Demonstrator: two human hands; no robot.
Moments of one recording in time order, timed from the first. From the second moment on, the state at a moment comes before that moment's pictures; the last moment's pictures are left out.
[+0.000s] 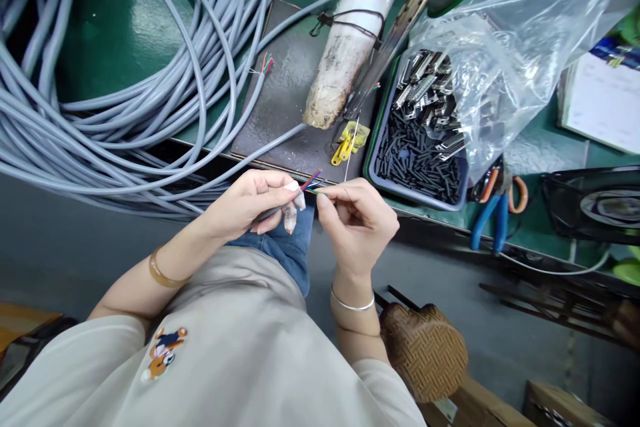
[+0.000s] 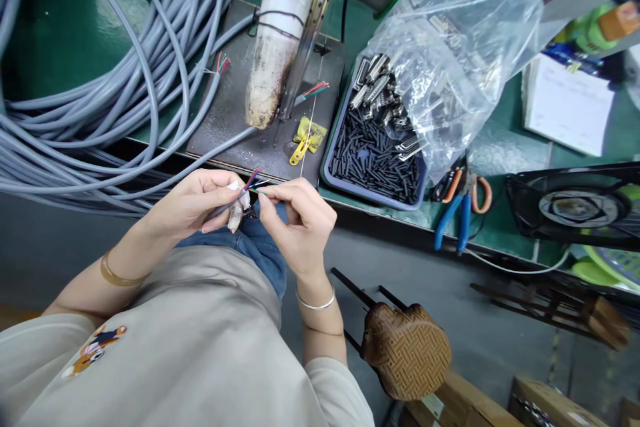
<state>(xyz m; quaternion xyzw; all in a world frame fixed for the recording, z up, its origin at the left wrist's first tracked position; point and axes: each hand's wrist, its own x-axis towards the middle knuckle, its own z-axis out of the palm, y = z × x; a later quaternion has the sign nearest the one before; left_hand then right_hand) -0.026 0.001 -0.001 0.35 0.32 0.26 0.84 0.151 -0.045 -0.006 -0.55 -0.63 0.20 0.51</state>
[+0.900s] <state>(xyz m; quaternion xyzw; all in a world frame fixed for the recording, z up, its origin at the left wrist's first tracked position) -0.023 -0.003 -0.004 0.40 0.33 0.26 0.81 0.165 -0.029 0.006 -0.56 -0.56 0.39 0.47</state>
